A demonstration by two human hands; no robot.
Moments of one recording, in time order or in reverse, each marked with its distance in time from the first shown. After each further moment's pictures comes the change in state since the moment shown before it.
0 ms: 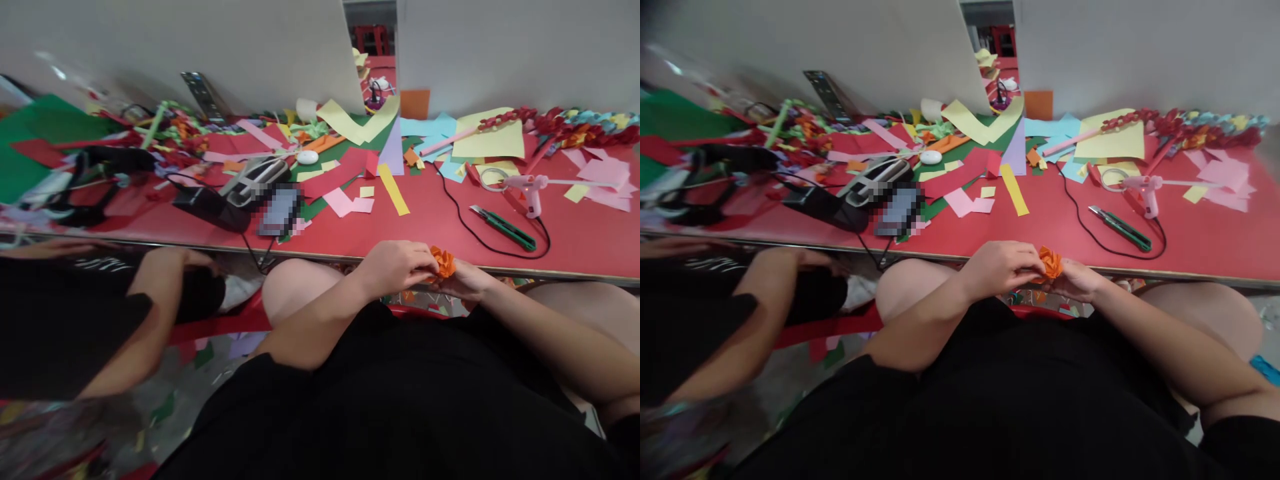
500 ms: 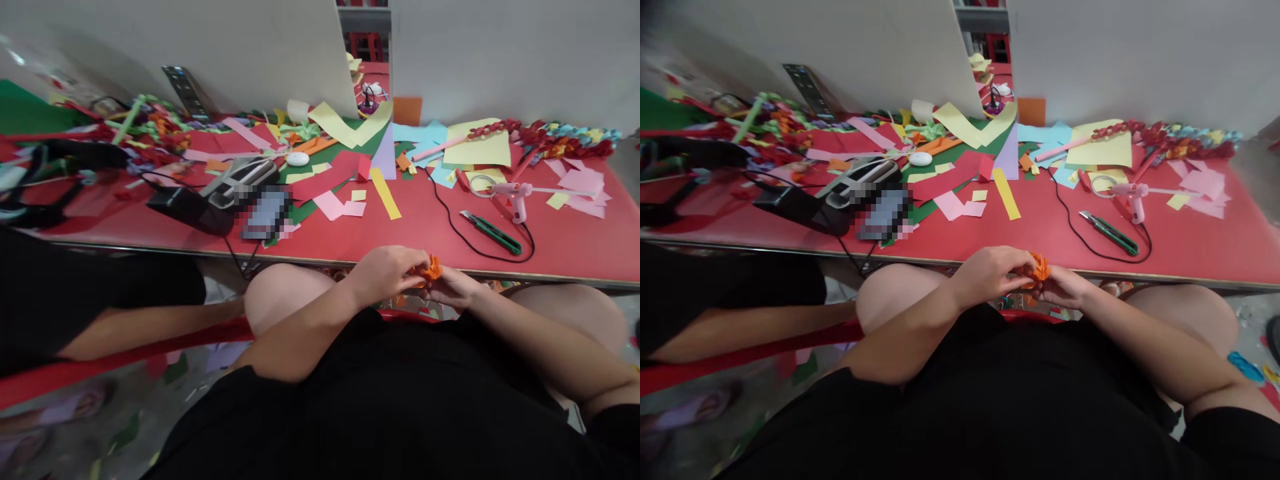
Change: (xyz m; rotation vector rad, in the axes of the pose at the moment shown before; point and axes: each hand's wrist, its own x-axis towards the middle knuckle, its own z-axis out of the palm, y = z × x) left_hand 0.000 0.000 0.005 -0.063 0.001 -0.097; right_hand 0.003 0.003 0.007 0.110 0.005 0.071
